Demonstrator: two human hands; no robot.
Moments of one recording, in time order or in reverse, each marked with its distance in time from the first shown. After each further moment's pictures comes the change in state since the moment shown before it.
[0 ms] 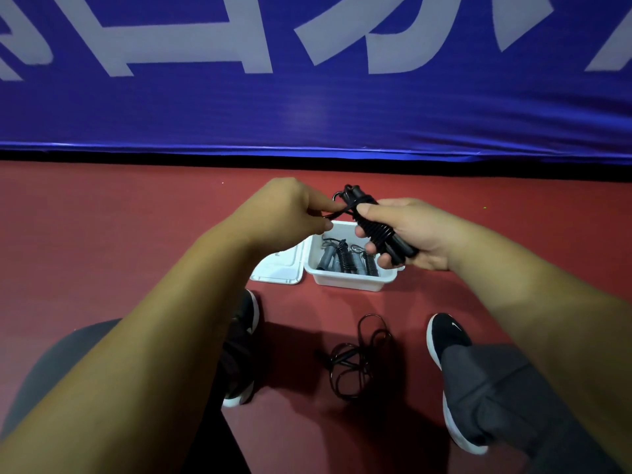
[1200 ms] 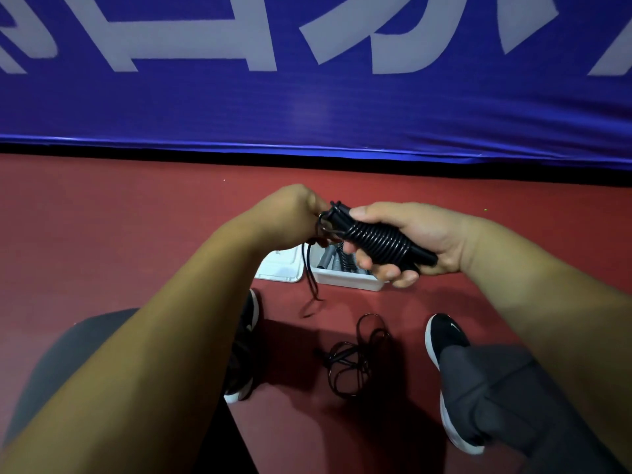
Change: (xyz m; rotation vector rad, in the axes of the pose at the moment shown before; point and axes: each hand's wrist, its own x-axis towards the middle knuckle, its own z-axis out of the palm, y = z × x) left_hand 0.005 -0.001 0.011 -0.162 -0.118 -0.125; right_hand -0.022 -0.014 0.003 -0.089 -0.469 0.145
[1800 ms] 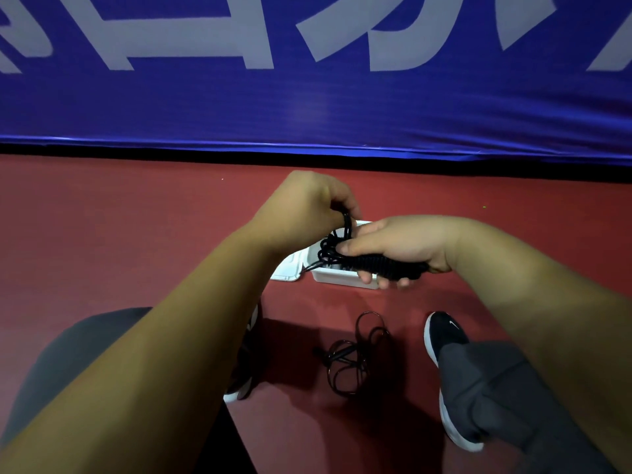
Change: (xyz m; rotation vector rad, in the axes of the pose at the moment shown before) left_hand 0.000 0.019 0.011 0.028 0.209 0.269; right_hand 0.013 0.007 0.004 -0.479 0.220 0.144
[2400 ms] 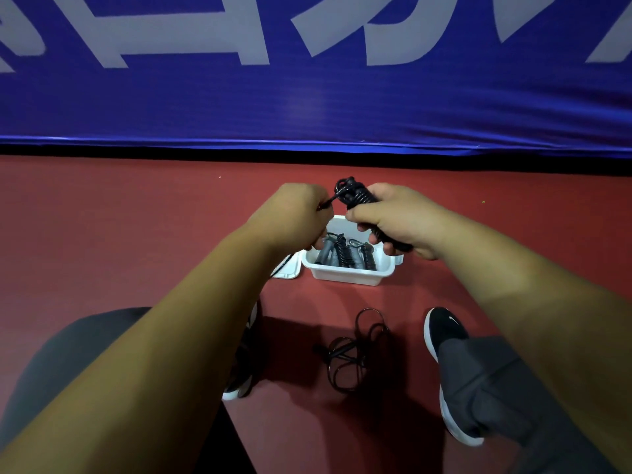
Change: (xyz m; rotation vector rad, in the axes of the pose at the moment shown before) left_hand -0.004 -0.014 0.009 0.010 -0.079 -0.273; right_hand 0.019 0.000 -0.008 0.220 0.472 -0.137
